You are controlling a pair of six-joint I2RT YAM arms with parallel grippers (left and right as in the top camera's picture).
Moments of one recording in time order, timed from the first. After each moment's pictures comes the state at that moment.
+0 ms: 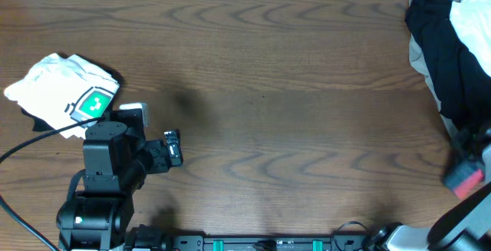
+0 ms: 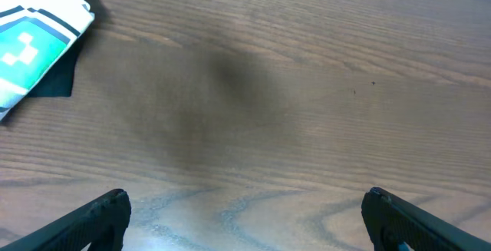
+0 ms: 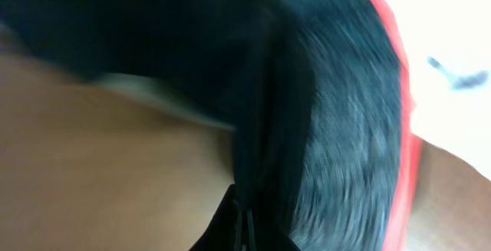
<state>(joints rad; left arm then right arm) -0.06 0.72 0.86 -0.94 0.09 -0.20 -0.71 1.52 0.93 -0.55 0.07 0.21</state>
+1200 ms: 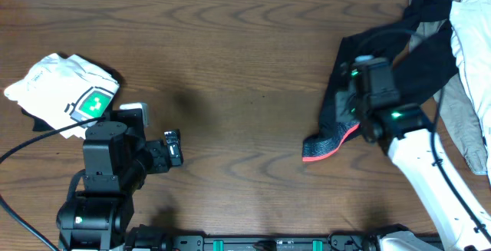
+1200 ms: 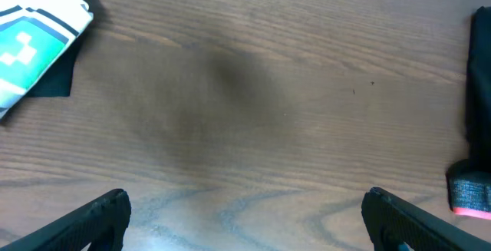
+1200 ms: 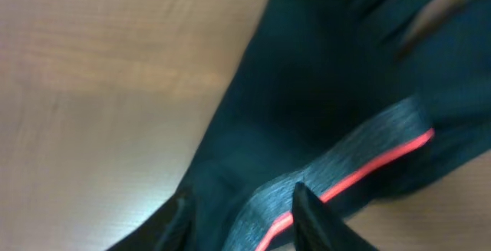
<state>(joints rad) -0.06 0.72 0.86 -0.94 0.10 -0.20 0.21 1.32 0.97 -0.57 0.12 0.20</state>
